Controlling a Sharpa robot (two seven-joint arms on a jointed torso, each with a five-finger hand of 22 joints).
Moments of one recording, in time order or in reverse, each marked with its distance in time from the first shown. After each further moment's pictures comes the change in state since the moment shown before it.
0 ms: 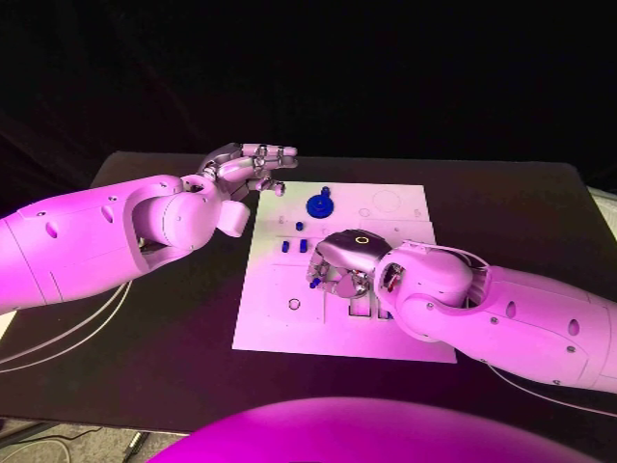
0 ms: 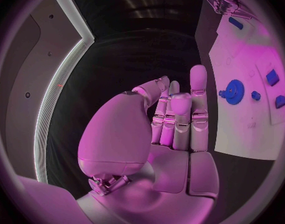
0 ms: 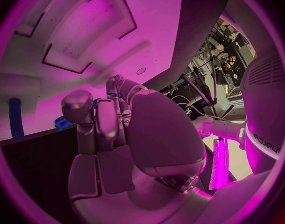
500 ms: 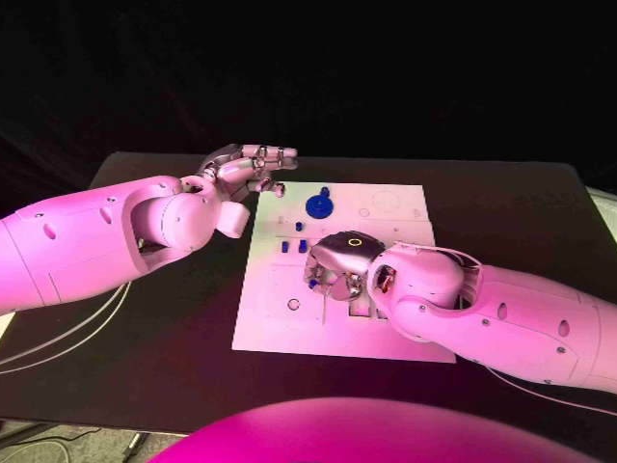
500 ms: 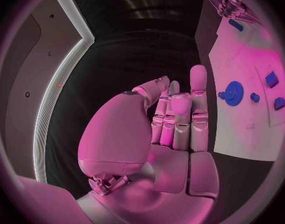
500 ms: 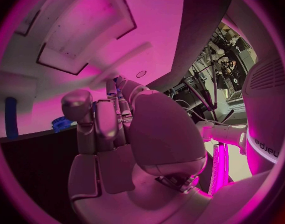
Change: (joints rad) left arm 0.000 -0.002 0.000 0.006 0.000 0.004 -0.006; left_hand 0.000 0.000 -0.003 -0.003 0.000 -0.004 0.004 0.000 0.000 0.000 0.000 0.004 0.000 0.001 0.001 0.000 -0.002 0.000 0.000 0.000 -0.004 -0.001; right arm 0.000 0.022 -0.003 -0.007 -0.037 0.035 -0.021; right_hand -0.055 -0.008 -0.001 0.001 0.008 -0.028 0.019 -0.005 0.005 -0.047 0.018 -0.006 -0.005 0.000 0.015 0.000 -0.006 0.000 -0.007 0.007 -0.009 -0.017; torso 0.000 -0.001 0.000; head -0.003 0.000
